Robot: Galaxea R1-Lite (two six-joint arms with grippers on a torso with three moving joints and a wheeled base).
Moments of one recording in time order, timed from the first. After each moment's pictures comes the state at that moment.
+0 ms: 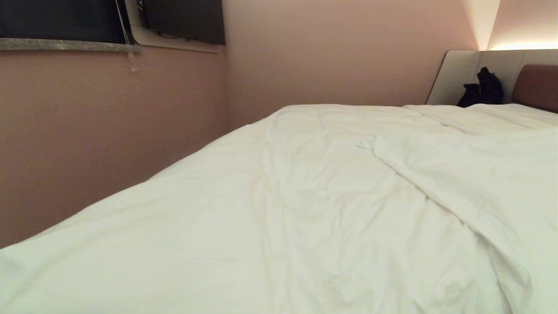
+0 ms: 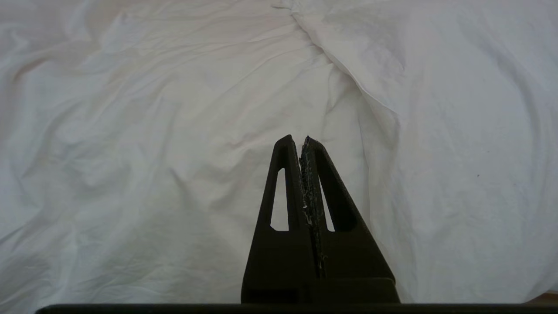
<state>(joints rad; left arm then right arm) 1.50 1.19 -0.72 0.82 -0.81 0.54 0.00 0.00 0.00 0.00 -0.02 0.02</state>
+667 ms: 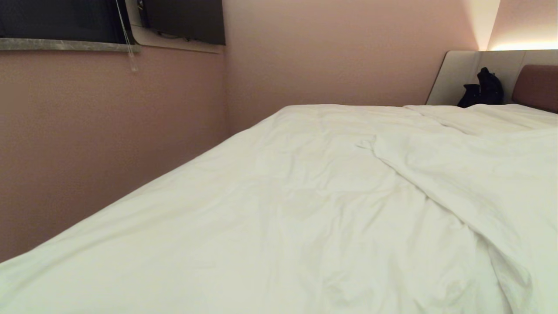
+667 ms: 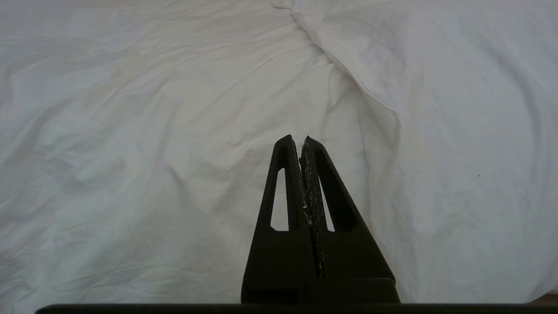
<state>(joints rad) 1.54 1.19 -0.65 0.65 -0.73 0.53 0.00 0.00 0.00 0.00 -0.02 0.02</state>
